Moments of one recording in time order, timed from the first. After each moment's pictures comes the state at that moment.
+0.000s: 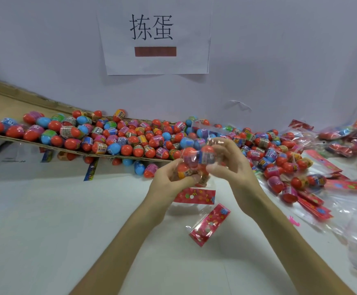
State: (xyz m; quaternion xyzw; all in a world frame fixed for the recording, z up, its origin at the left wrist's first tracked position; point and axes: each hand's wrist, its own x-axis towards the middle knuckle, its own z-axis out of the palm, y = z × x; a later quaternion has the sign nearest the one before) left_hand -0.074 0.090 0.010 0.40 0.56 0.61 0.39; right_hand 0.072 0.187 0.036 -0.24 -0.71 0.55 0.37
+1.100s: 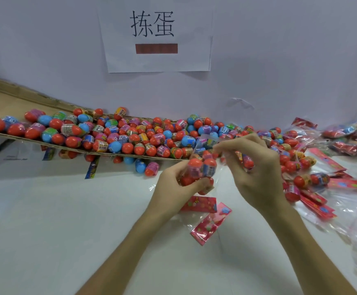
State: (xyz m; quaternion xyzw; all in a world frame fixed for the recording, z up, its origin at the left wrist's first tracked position) left_hand -0.069 0.093 0.000 0.48 0.60 0.58 0.26; right_hand 0.091 0.187 0.049 -0.17 -0.83 0.13 0.52
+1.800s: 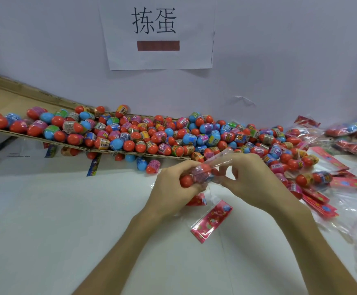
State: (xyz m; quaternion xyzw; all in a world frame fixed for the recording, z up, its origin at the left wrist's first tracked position) left_hand -0.078 0.093 -0.009 0.57 0.64 0.49 0.16; right_hand 0.098 0.200 0.045 -0.25 -0.93 0.15 0.22
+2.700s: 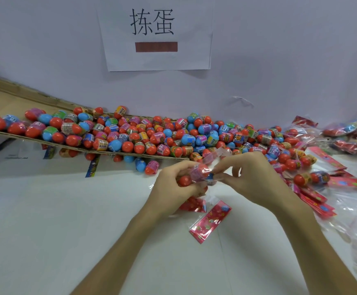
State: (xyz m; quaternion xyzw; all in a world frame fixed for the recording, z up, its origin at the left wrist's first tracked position) left_hand -0.079 0.094 -0.010 0.53 0.59 0.55 0.26; right_hand 0.104 0.200 0.052 -0.27 -0.91 0.19 0.23
